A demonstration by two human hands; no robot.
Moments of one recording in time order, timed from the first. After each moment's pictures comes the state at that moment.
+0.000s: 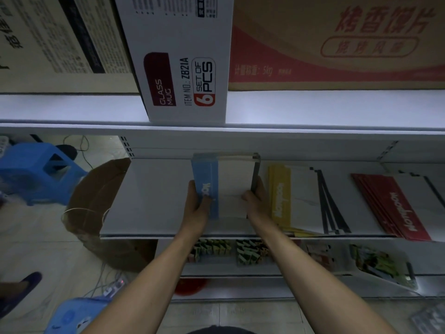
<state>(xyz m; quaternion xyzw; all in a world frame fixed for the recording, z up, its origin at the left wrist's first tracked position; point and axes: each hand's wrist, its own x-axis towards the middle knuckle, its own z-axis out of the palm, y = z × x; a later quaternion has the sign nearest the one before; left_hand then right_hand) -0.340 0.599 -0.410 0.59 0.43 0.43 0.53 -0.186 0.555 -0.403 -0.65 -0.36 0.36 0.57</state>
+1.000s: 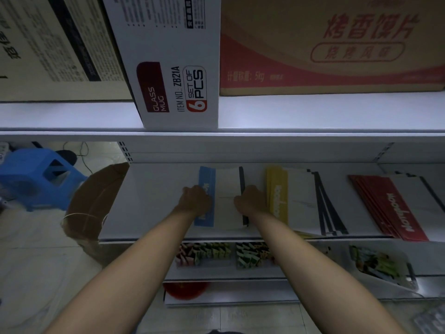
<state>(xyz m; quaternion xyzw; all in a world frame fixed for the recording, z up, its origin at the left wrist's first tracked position) -0.320 0.654 -0.381 0.71 0.61 -0.01 0.36 -0.171 0.591 -0.400 -0.83 -0.40 0.32 0.22</state>
